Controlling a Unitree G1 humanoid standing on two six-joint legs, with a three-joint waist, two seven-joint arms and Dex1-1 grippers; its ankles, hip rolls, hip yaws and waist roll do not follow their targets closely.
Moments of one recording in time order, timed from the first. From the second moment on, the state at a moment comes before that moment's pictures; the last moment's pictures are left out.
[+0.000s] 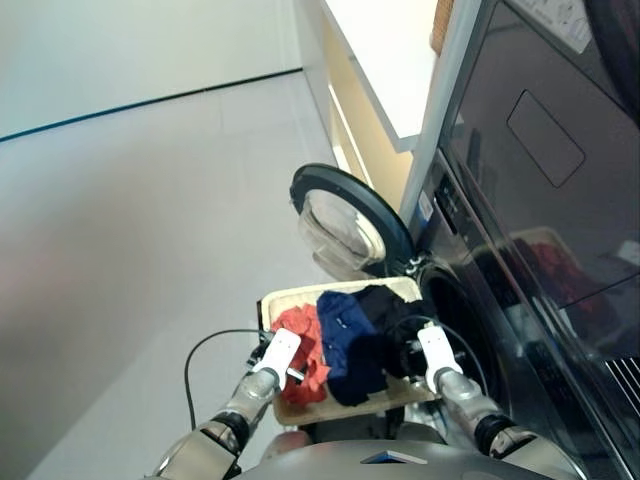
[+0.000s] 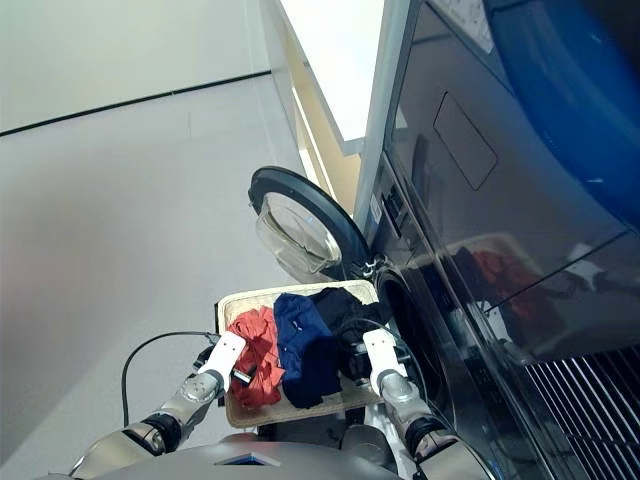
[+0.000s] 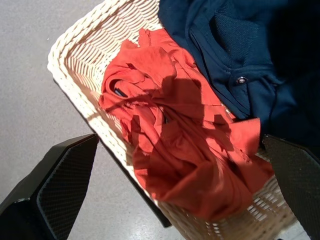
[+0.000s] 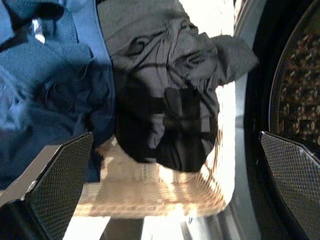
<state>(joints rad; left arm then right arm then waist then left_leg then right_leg) -0.29 0.15 -0.47 1.21 -0.07 -0.23 -0.01 -0.27 -0.23 0.41 1.10 0.20 -0.20 -0.02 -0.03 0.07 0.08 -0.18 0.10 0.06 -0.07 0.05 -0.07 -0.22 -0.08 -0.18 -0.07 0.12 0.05</state>
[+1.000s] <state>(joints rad) -0.66 0.23 -0.45 1.23 -0.27 -0.23 0.10 -0.64 -0.23 0.48 0.92 0.29 -0.23 -0.12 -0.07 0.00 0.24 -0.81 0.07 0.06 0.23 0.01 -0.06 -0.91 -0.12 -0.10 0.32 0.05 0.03</state>
